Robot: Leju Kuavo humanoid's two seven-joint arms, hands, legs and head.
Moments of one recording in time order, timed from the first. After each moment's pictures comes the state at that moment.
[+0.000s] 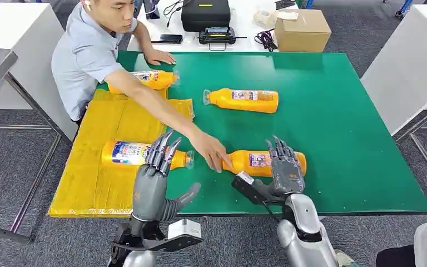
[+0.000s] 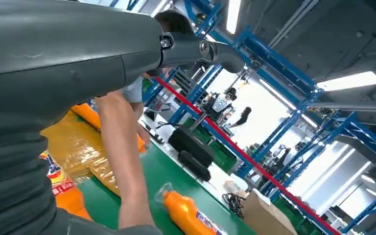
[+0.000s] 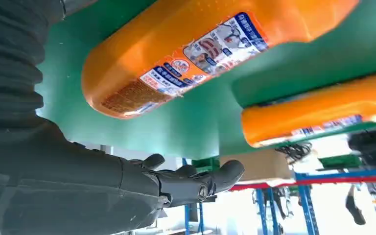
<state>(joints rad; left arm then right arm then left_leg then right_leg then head) 0.00 -0.27 -0.43 -1.53 -0.98 0.62 -0.32 -0.12 0.05 0.18 -1.31 1.26 -0.20 -0.08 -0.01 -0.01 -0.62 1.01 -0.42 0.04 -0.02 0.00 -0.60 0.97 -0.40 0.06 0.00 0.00</state>
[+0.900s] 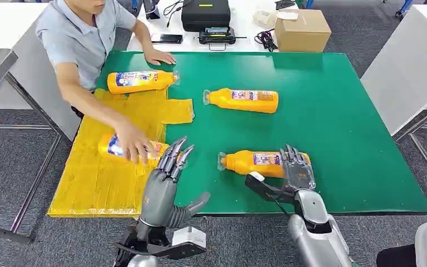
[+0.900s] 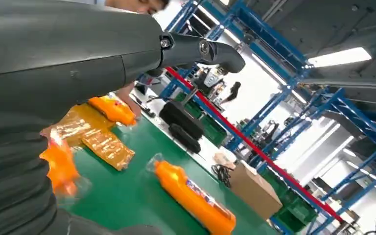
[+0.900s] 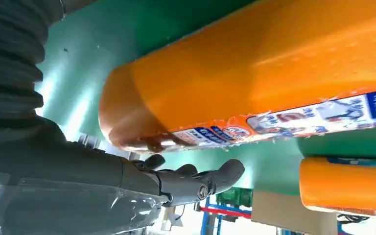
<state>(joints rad) 0.01 -0.26 -0.48 -1.52 -0.92 0.55 -0.33 -0.20 -0.04 0.18 -1.16 1.31 -0.10 0.02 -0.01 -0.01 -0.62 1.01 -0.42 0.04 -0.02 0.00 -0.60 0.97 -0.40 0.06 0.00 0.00</state>
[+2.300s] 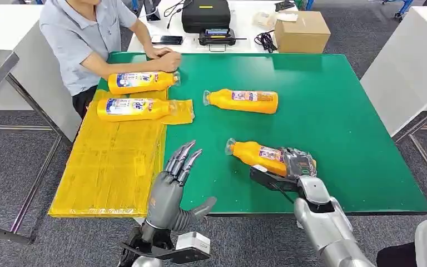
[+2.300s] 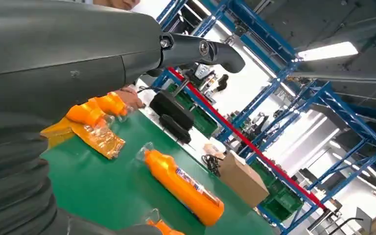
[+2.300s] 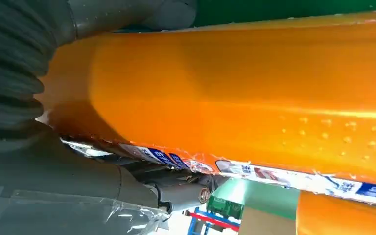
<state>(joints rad) -0.01 -0.24 -0.52 -1.49 -0.88 0.56 -0.34 -0.37 -0.11 0.25 -0.91 1.26 -0.02 0.02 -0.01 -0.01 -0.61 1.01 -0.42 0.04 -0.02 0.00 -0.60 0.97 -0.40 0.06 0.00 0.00</state>
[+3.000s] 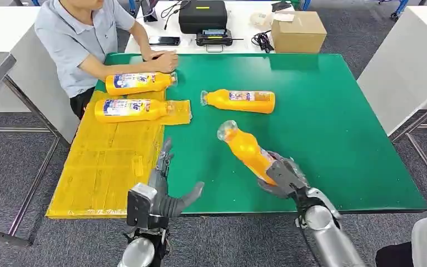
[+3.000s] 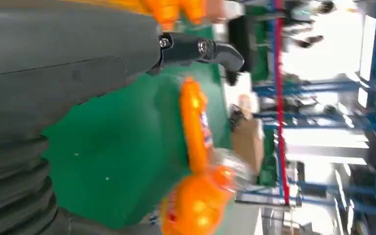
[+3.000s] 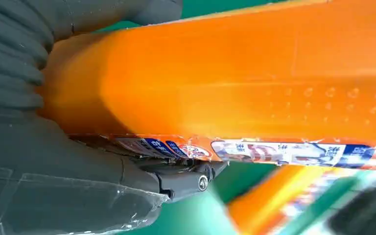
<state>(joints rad) -0.06 -0.28 -0.47 -1.34 -0.03 0.45 -0.36 -0.19 -0.10 0.21 -1.24 0.39 0.15 -0.29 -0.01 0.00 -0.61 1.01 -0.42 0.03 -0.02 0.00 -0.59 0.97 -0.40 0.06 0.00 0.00</state>
